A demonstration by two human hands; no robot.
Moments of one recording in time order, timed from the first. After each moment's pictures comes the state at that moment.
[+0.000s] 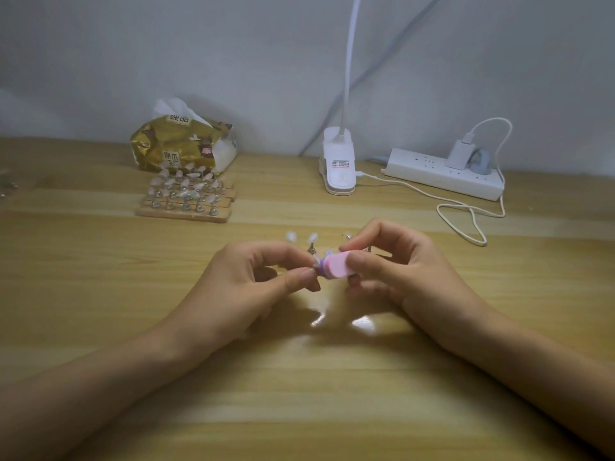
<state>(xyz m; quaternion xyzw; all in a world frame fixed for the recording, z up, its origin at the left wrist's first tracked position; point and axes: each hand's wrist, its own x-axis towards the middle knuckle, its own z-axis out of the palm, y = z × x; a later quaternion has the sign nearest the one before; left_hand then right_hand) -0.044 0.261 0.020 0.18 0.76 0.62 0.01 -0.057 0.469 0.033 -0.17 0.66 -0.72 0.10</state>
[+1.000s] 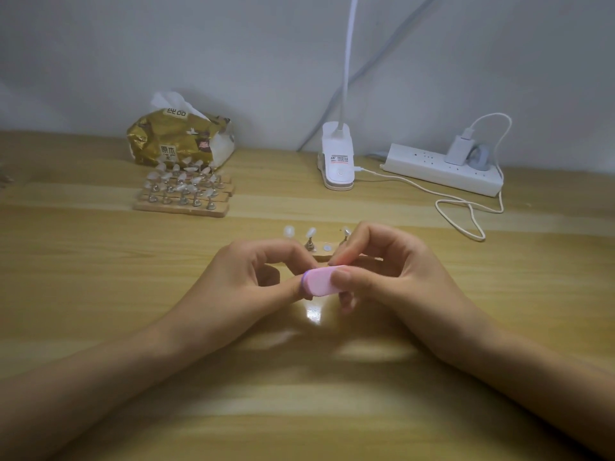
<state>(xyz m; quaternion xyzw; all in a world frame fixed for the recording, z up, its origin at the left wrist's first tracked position) -0.041 0.259 0.018 0.21 0.79 0.57 0.01 -0.048 0.465 0.033 -0.21 0.67 -0.70 0.09</state>
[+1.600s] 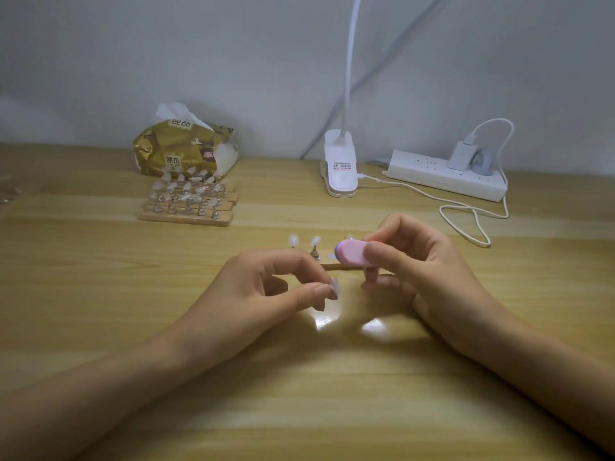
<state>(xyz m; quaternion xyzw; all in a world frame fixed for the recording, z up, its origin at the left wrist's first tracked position) -0.040 0.259 0.020 0.24 0.78 0.58 0.03 -0.057 0.474 0.033 -0.16 0.65 -0.74 0.06</state>
